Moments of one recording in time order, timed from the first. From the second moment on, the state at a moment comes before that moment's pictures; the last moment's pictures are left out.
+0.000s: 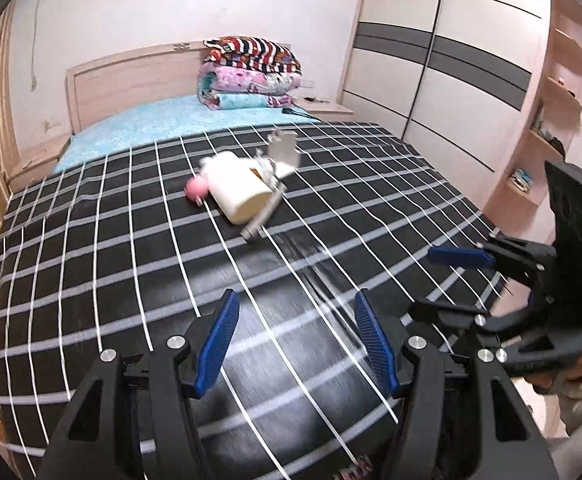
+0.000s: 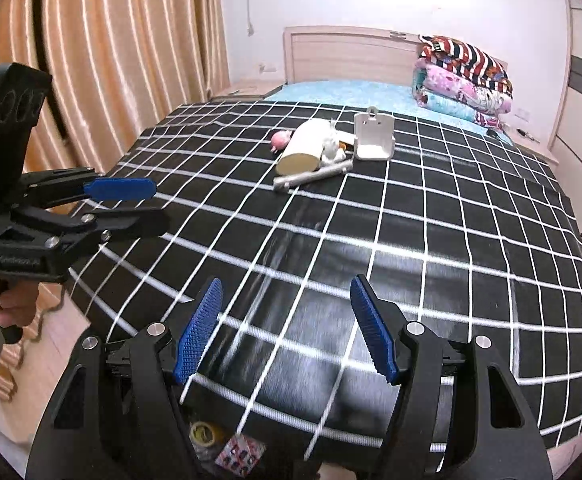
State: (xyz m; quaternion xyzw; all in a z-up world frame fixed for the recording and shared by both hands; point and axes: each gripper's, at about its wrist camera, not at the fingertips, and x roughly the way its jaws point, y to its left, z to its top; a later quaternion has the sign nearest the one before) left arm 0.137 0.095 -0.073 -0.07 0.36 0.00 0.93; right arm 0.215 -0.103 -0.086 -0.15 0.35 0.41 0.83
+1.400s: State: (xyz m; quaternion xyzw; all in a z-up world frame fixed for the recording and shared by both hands) left arm 0.252 0.128 -0.108 0.01 0.36 0.11 0.93; right arm 0.335 -0.030 -0.111 -0.06 0.43 0.35 0.83
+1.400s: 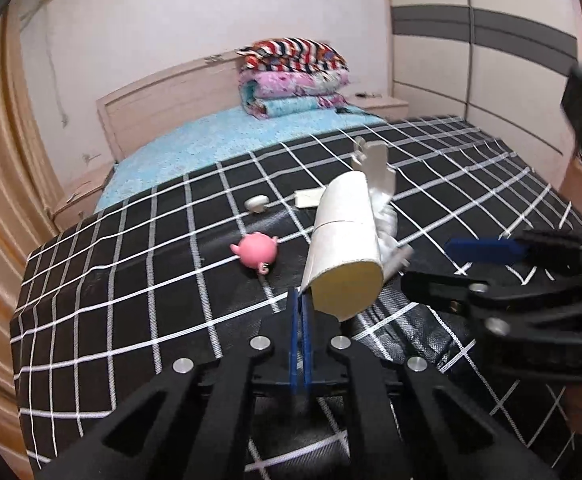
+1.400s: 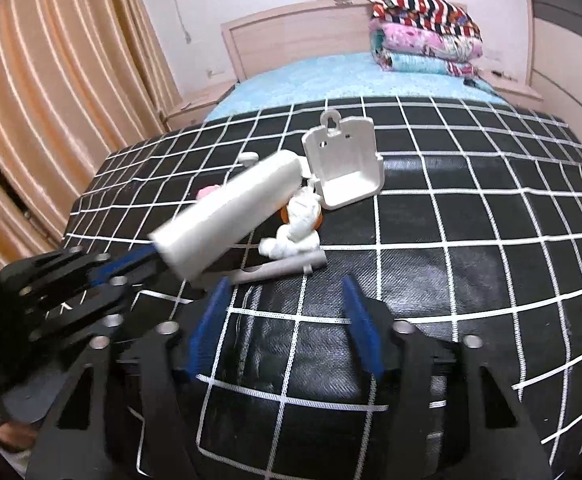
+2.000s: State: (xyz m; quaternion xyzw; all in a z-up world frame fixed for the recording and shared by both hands) left arm 0.198 0.143 -0.090 -0.04 0.32 0.13 0.94; right arm 0.346 -0.001 -0.123 -0.02 0.45 0.28 0.85
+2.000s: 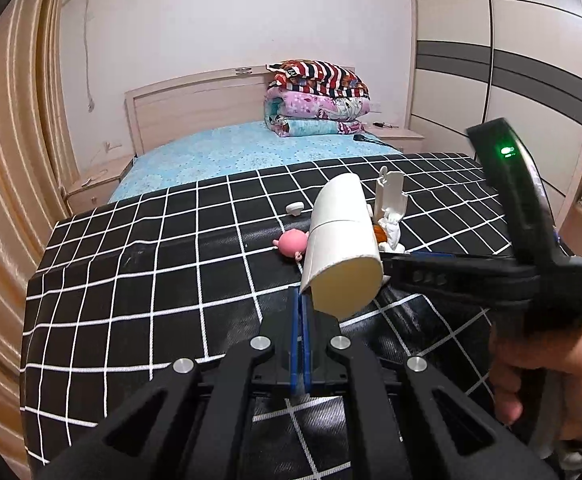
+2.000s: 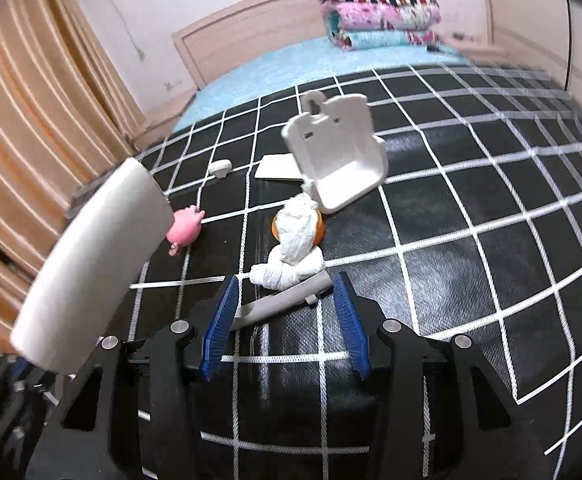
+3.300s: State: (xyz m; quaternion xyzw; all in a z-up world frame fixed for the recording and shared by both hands) left arm 0.110 0.083 -0.055 -0.06 0.28 0.09 0.95; right arm 0.278 -0.086 -0.074 -0.04 0.39 0.34 0.85
